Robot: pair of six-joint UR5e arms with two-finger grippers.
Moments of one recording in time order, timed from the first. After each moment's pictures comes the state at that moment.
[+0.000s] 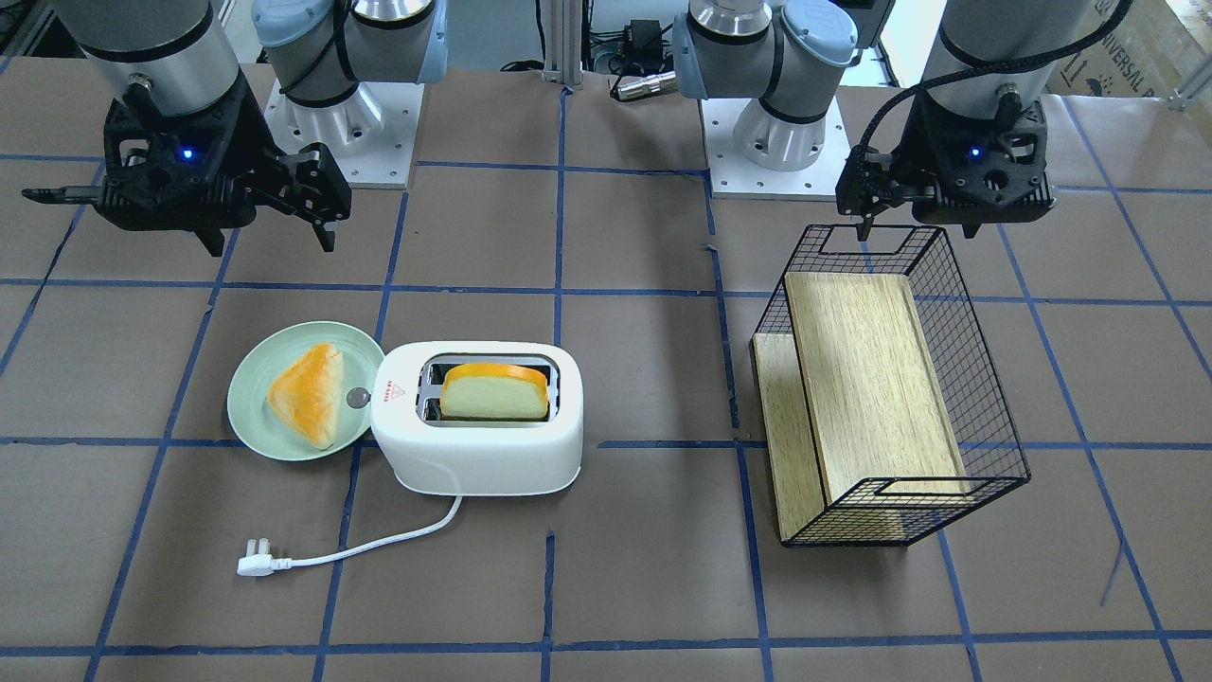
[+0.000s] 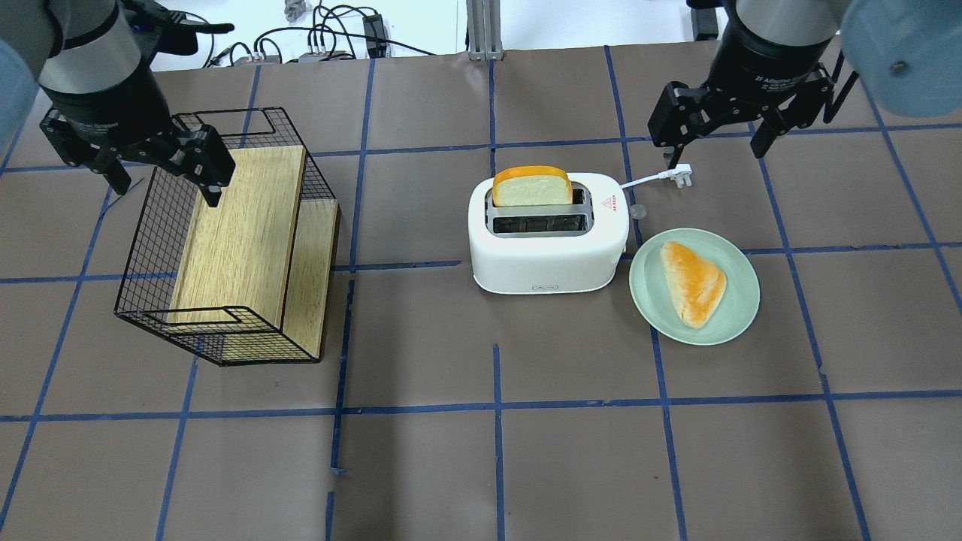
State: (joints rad) left arm -1.51 -1.56 -1.55 -1.64 1.78 0.15; right arm 1.58 -1.54 1.52 -1.55 -1.59 -0.07
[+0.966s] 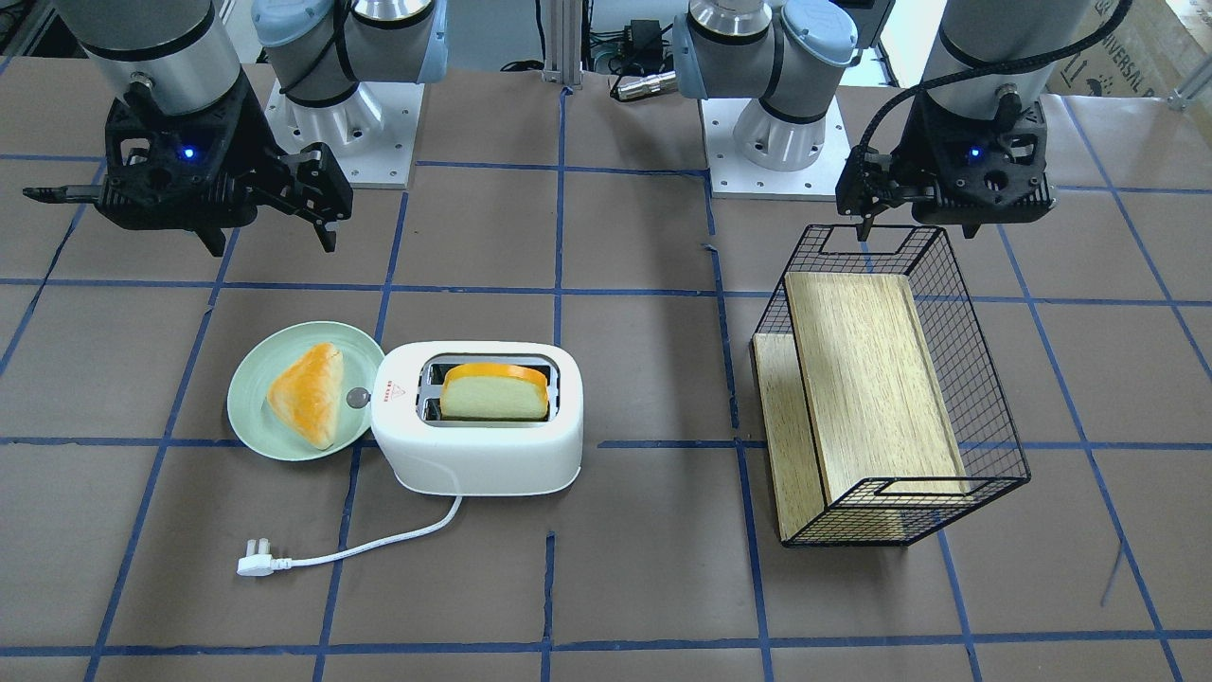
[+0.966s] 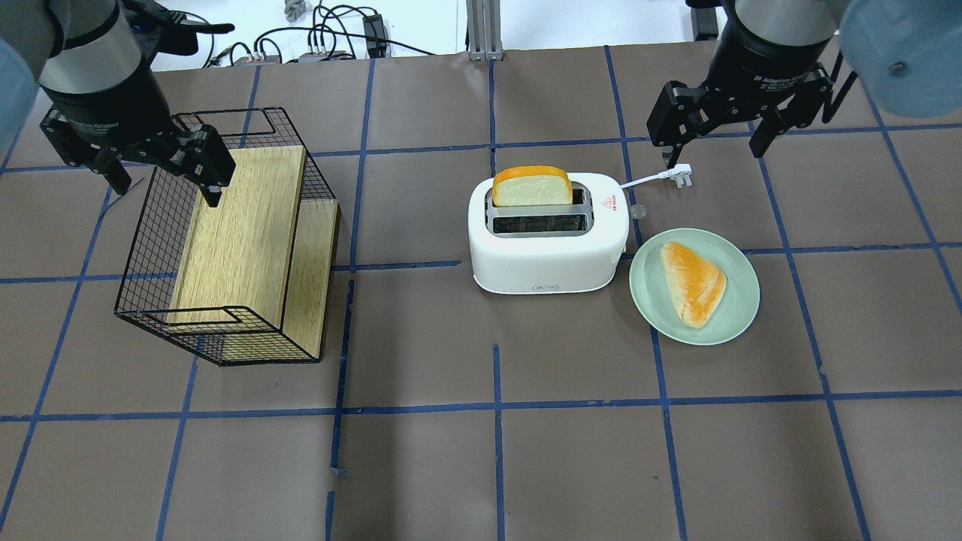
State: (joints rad) left arm -1.51 -1.56 -1.55 -1.64 1.78 0.15; right arm 1.59 -1.54 1.52 -1.55 -1.59 -0.07
